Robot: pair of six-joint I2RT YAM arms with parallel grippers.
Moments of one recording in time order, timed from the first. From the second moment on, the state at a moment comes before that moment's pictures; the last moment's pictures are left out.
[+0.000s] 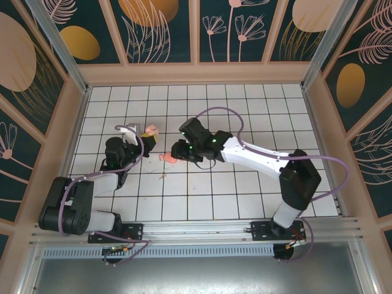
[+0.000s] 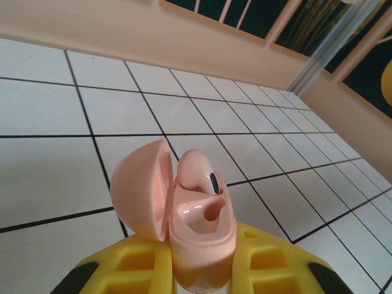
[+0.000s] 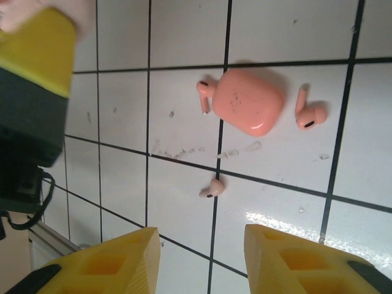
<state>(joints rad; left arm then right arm) -0.15 1.37 0.35 0.80 0.48 -0.38 0.95 1.70 1.32 -0.52 -0.14 0.95</state>
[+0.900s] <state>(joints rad) -0.02 1.30 0.30 0.76 0.47 -0.46 1.05 2.16 1.66 -0.68 -0.23 0.93</state>
